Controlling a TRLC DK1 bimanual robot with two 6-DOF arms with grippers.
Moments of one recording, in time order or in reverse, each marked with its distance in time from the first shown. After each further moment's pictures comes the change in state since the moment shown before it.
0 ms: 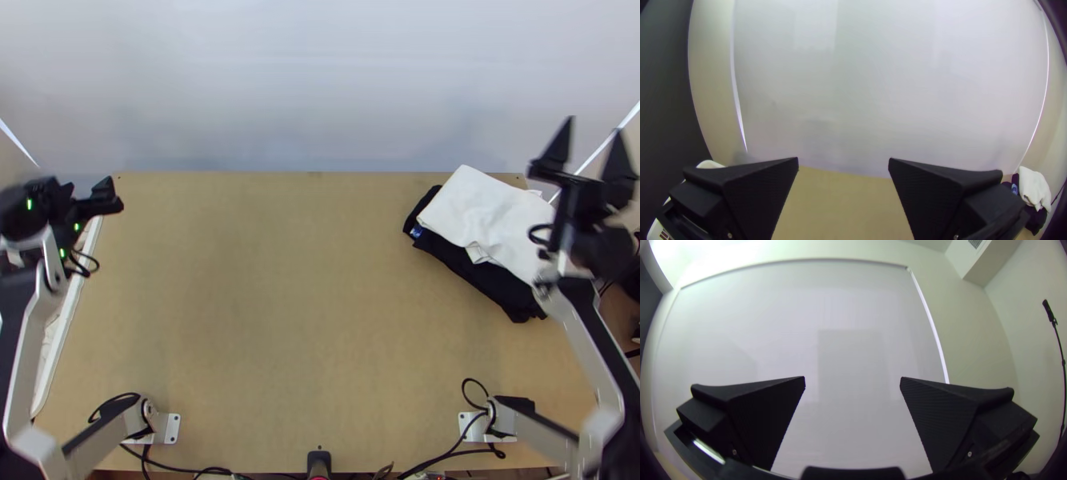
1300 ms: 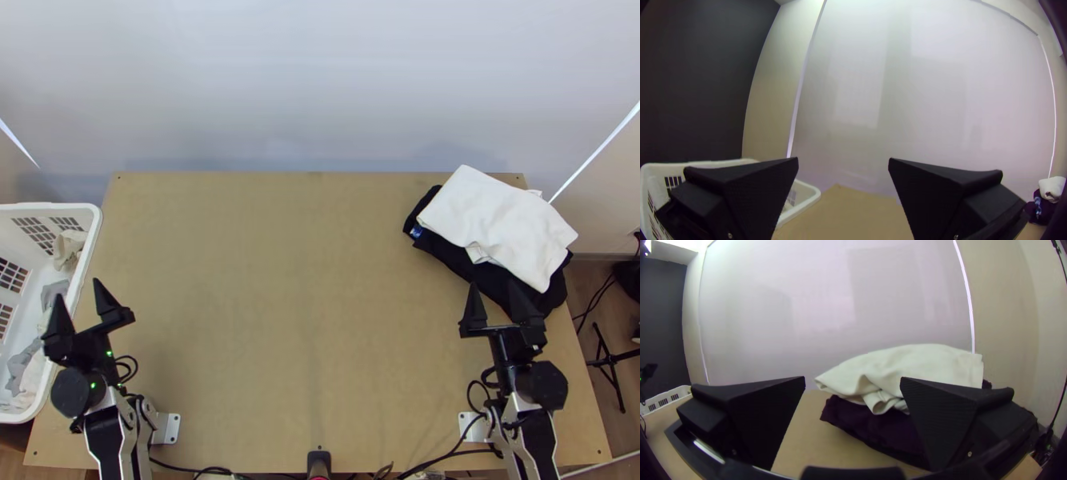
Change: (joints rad) left arm 0.121 -1.104 -1.044 0.408 -0.156 -0.132; right arm 0.198 -1.191 -0.866 -0.832 -0.071 0.094
